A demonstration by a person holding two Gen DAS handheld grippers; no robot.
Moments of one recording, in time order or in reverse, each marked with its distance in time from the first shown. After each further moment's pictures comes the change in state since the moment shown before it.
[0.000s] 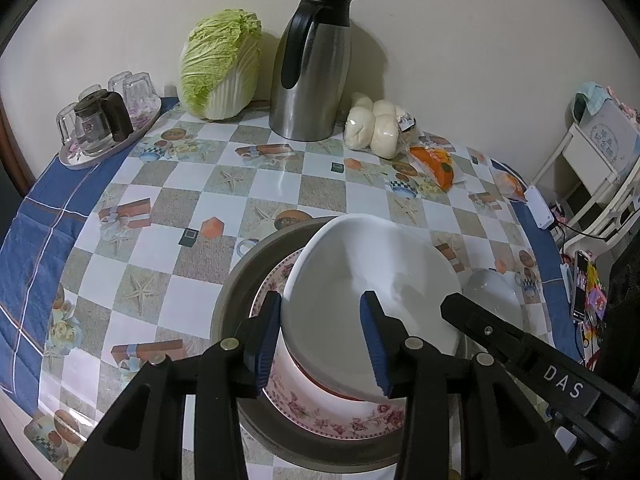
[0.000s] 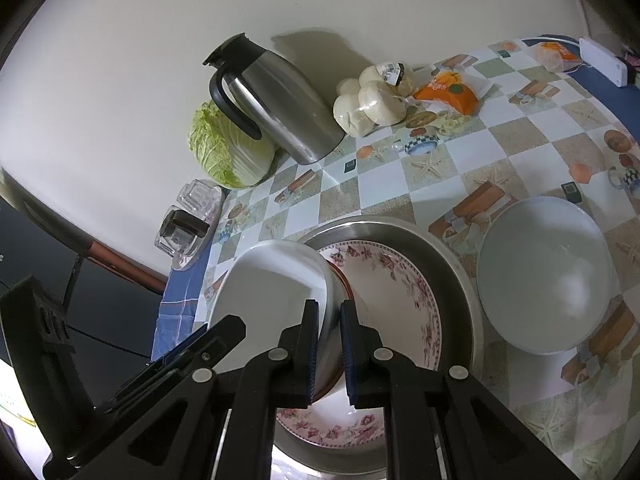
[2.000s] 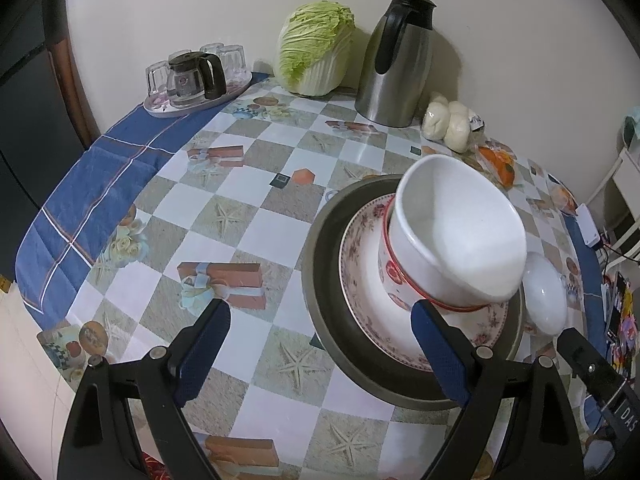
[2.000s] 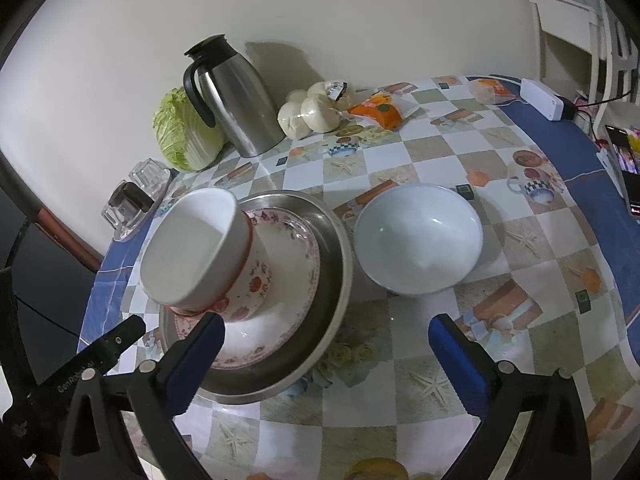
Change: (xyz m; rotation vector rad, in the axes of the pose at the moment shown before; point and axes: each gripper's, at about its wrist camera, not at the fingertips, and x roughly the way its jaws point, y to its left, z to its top) left arm -0.029 0.028 -0.065 -0.157 -0.015 0.204; right arm -0.061 -0.030 -0.048 -0.110 -0.057 -0.262
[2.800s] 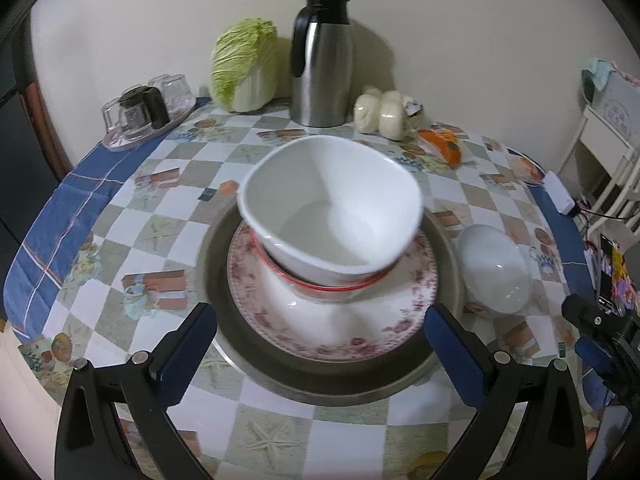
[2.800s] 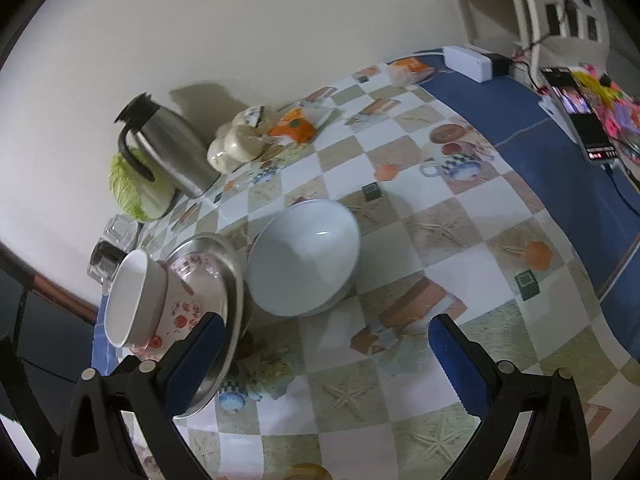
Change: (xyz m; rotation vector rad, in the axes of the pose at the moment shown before) left arm -0.007 -0.083 -0.024 0.133 -0.060 -0.058; right arm -0.016 -0.102 0.010 0.227 -0.026 -0.013
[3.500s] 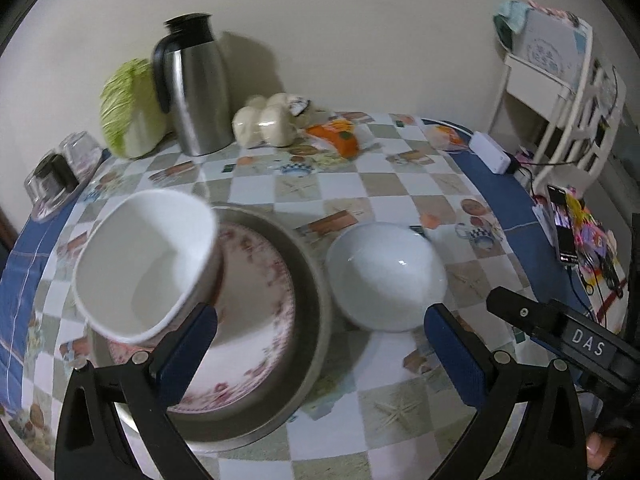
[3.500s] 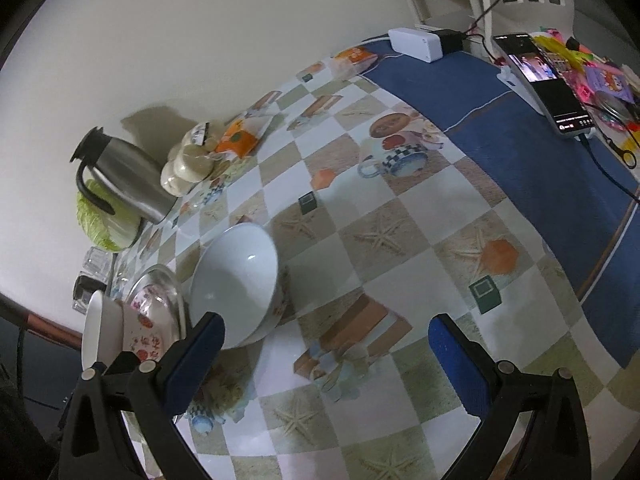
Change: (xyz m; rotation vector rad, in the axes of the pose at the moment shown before) left arm 0.015 -0.107 0.017 0.243 -0.008 -0.154; right arm 0.015 -0.053 0.021 0.116 0.012 -0.059
